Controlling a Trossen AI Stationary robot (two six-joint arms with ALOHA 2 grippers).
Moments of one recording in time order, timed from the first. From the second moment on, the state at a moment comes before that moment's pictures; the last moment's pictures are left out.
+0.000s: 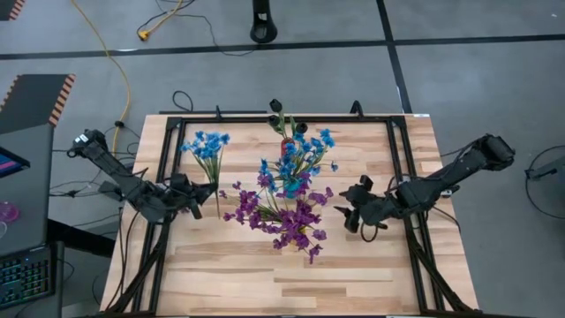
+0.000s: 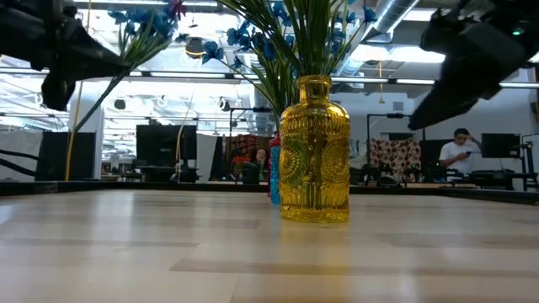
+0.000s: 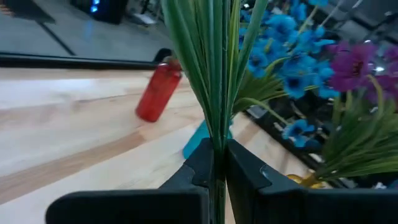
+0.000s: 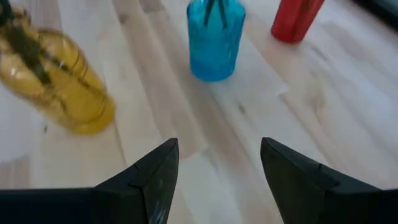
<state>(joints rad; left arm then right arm) -0.69 0.50 0.22 -0.03 -1.16 -0.87 0.43 1.07 0.55 -0.32 0.61 0.62</state>
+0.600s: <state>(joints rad) -0.26 0.79 0.14 0.89 -0.70 -0.24 0.25 1.25 0.55 0.00 0.60 0.37</state>
